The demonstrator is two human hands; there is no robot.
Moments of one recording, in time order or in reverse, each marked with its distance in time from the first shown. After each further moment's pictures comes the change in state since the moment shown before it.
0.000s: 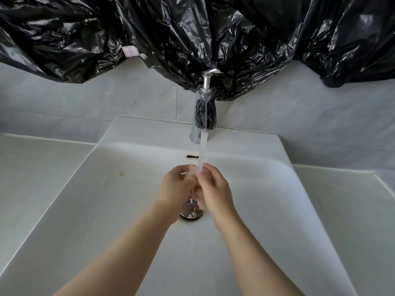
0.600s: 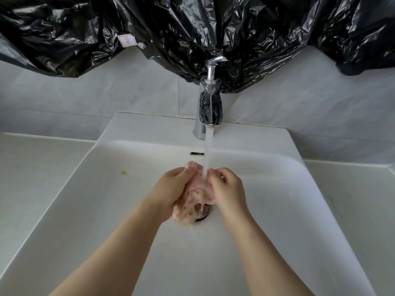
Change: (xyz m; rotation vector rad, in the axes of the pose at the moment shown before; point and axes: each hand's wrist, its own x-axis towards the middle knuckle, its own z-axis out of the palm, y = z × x) left_hand 0.011 -0.001 -0.026 0.050 -0.237 -0.168; right_hand 0.010 0.006 -0.004 -0.024 0.119 -0.007
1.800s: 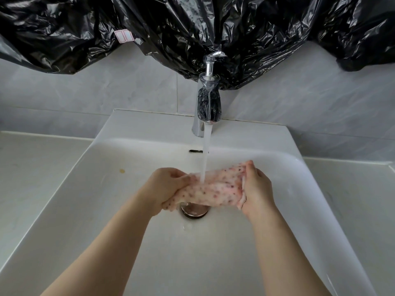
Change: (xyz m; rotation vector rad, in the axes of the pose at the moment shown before) left_hand 0.002 0.002 -0.011 0.274 0.119 -0.010; right_hand 0.019 -0.004 -0.039 0.419 0.206 0.375
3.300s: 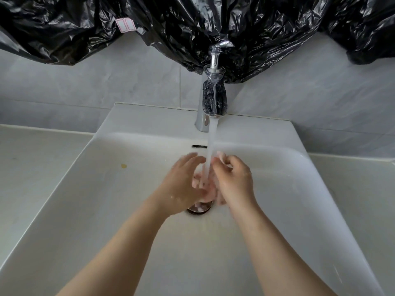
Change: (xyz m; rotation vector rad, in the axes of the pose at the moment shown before) left_hand -0.016 0.006 0.020 0.429 -0.007 0.419; right_hand -0.025 0.015 0.029 -0.508 -0.132 -0.477
